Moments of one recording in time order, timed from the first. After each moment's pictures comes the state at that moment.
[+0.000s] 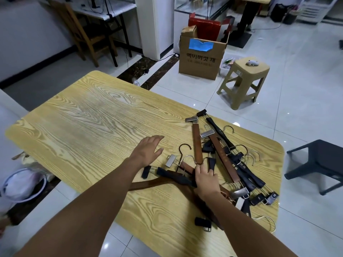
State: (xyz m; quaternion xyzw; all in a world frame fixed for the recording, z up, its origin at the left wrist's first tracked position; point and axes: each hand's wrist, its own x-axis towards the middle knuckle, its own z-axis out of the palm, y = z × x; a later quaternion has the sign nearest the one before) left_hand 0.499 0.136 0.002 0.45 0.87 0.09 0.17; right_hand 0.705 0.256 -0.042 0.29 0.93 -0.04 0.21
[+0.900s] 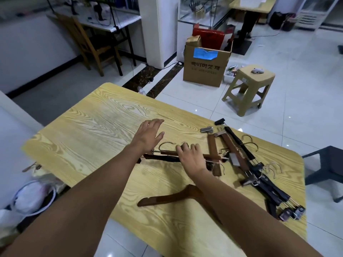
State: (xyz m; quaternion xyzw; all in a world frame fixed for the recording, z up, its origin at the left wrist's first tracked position) left_hand 0.397 0.121 0.061 0.45 0.88 0.12 0.07; right_hand 0.556 0.217 0.028 0.16 0.98 0.08 0.06
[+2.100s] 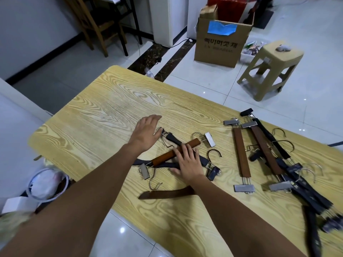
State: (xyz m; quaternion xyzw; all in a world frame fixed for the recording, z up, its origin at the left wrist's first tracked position) left_hand 0.318 0.083 0.014 0.43 0.89 0.11 0.11; right_hand 0.485 0.176 -0.081 0.17 0.98 -0.07 0.11
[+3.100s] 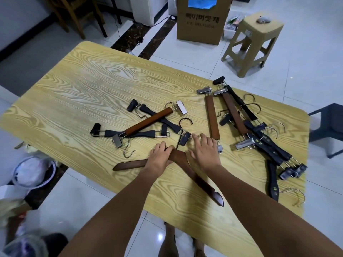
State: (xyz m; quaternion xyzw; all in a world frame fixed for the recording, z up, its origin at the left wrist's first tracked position) left_hand 0.520 0.087 -0.090 0.47 0.86 0.01 0.21; right_hand 0.640 0.224 -0.098 0.29 0.95 -0.06 0.05
